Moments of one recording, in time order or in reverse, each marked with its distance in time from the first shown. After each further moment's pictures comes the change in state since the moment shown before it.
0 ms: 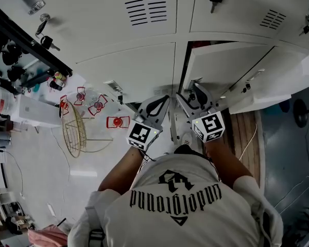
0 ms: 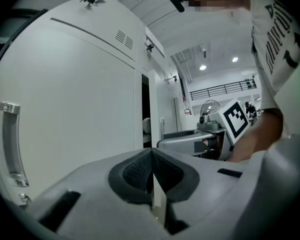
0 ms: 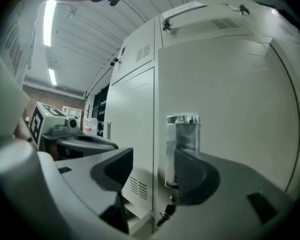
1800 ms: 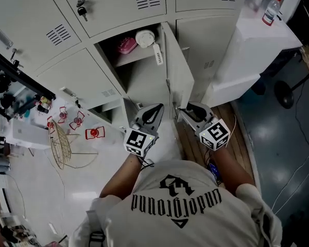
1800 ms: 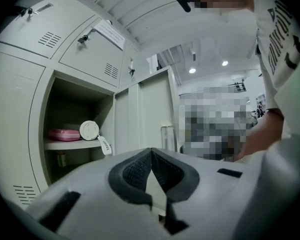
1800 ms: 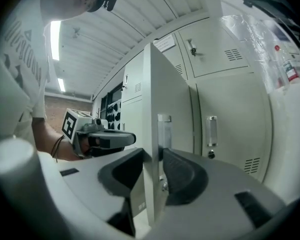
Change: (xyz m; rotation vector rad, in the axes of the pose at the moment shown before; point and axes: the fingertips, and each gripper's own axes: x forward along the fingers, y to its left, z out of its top) left arm 0.094 -0.252 0.033 0.016 -0.031 -0.110; right arm -0.294 -0.099 -0.025 0.029 0.024 0.069
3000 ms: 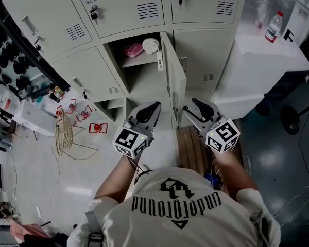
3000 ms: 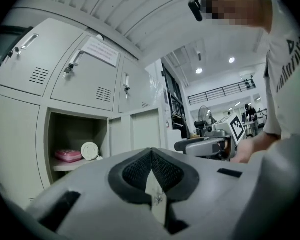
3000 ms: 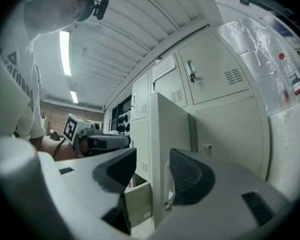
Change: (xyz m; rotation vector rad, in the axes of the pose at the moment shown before) left arm 0.001 -0.046 0.096 -0.008 -0.037 0.135; right arm -0.067 -0.025 0.086 -0.009 -0.114 0.139
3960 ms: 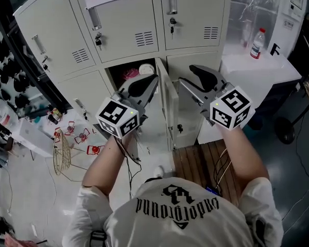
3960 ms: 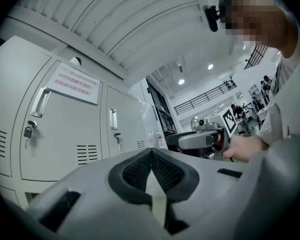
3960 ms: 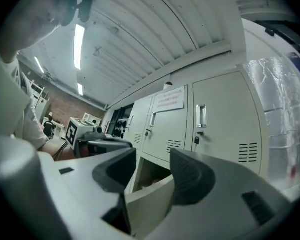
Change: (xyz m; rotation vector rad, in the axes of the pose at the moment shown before) left arm 0.046 0.021 0.193 0.169 -0.179 -0.124; right arm 0.021 -0.023 0.215 -0.232 -0.106 -0.030
